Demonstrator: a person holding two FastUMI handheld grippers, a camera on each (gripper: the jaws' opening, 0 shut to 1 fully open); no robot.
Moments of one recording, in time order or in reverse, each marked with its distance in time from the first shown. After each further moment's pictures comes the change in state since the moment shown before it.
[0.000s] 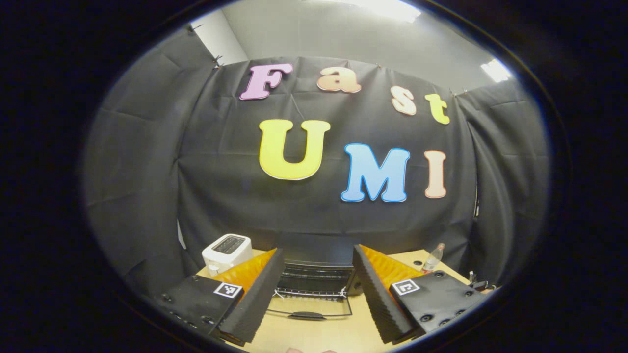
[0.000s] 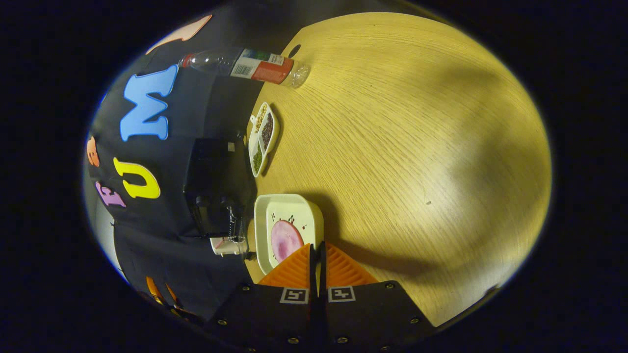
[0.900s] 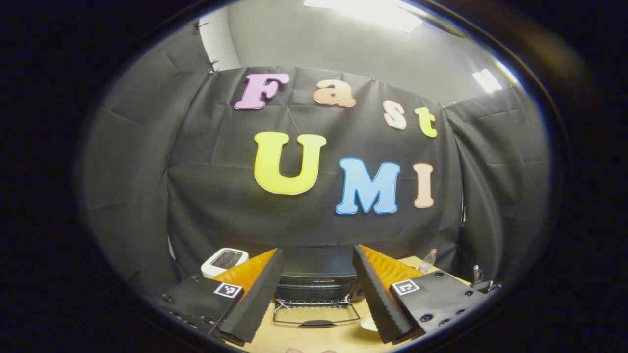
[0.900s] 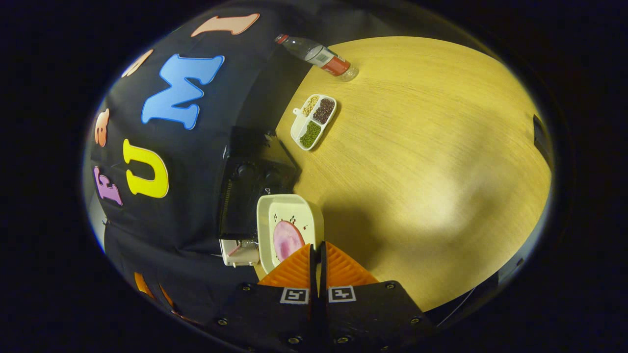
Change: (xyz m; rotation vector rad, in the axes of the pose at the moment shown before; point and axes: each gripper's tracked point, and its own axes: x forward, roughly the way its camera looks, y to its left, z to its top) left arm -0.010 0.062 0.020 0.001 -0.078 -0.100; right arm 0.029 0.138 -0.131 0.015 -0.224 -0.049
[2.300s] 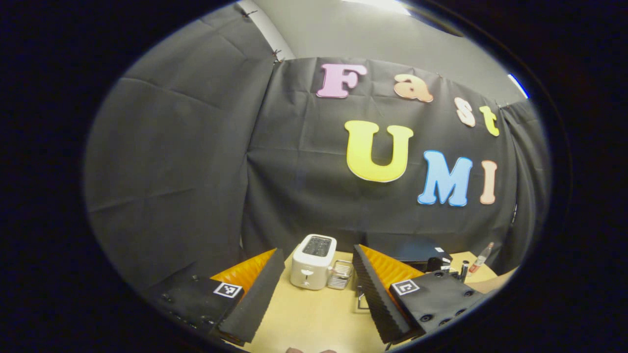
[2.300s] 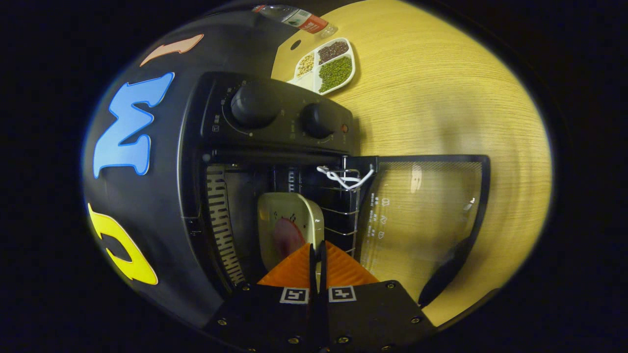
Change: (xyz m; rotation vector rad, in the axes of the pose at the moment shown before) left arm -0.059 0.213 -0.030 -0.043 0.090 0.348; right arm 0.272 0.174 -0.009 0.486 -0.329 -0.058
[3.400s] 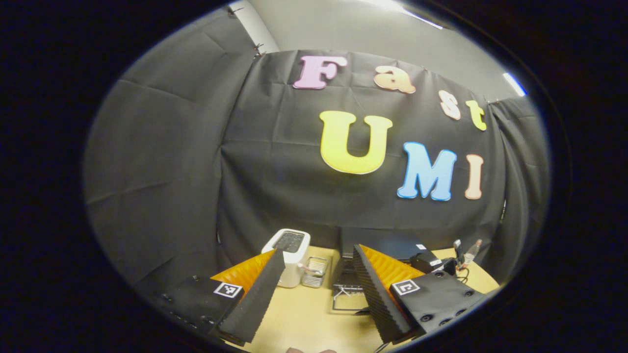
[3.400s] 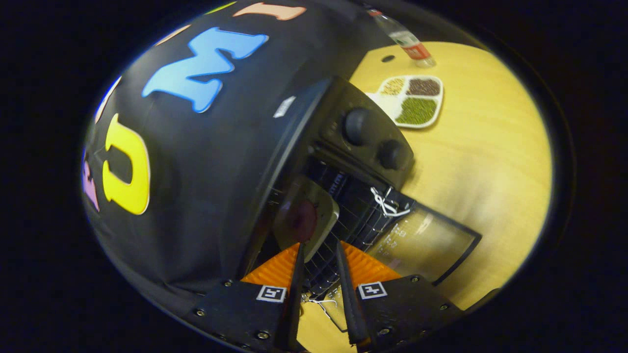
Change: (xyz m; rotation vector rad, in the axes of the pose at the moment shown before) left arm 0.019 -0.086 -0.014 0.008 0.033 -0.128; right arm -0.065 0.027 0.017 -0.570 0.031 0.134
